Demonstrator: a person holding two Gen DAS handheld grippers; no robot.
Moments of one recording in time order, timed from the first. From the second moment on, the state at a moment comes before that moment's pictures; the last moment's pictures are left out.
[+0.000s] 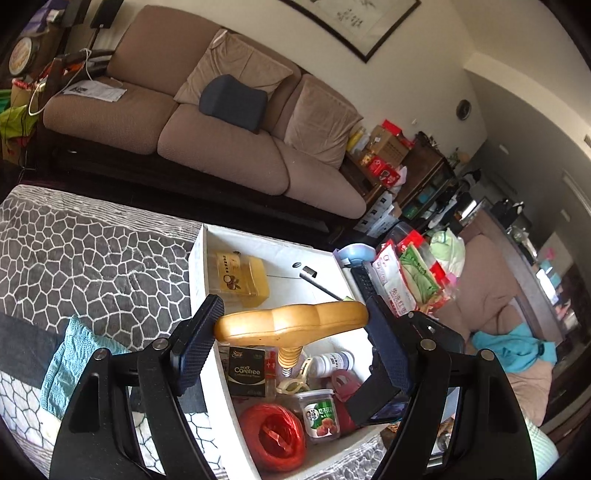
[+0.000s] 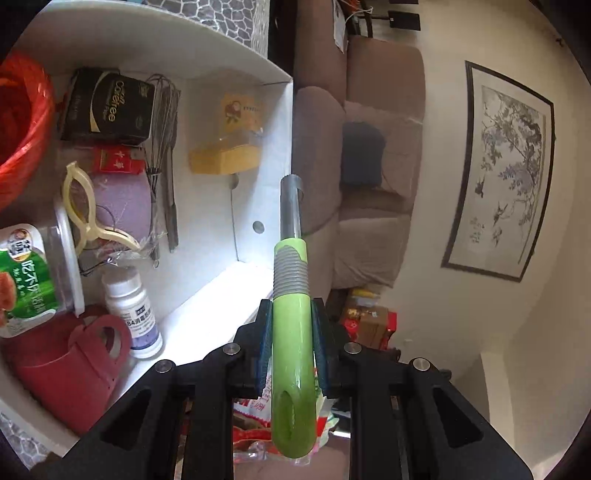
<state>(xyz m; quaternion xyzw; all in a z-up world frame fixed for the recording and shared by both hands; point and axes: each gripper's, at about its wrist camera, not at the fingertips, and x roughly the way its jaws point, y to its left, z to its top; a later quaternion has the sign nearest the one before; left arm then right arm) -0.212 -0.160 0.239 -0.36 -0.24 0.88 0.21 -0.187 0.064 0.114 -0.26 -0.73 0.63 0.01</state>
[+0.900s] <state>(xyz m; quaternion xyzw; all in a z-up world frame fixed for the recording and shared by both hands) -0.245 -0.182 0.192 -0.36 -0.26 0.87 0.20 -0.222 0.025 0.048 -0.22 -0.77 0.59 -0.08</state>
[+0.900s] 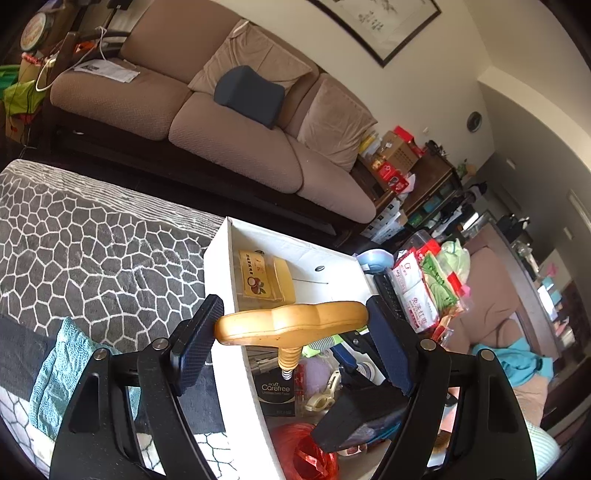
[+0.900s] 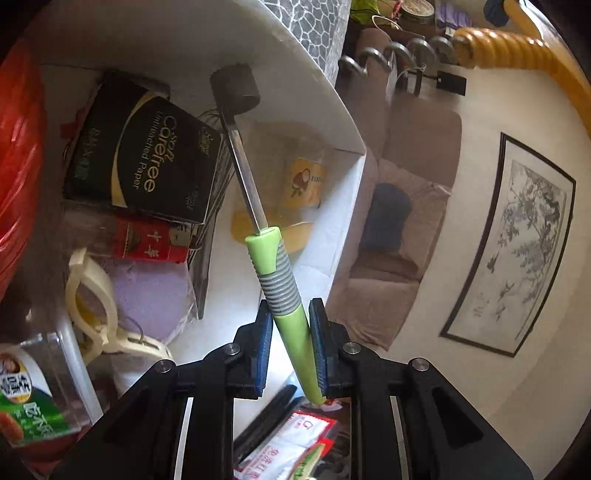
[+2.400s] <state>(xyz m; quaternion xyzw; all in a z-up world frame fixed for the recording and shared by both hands) -0.162 -0.191 0.142 -0.45 -0.17 0.87 0.14 -0.181 0.114 0.177 -0.45 0.04 0.85 -0.27</state>
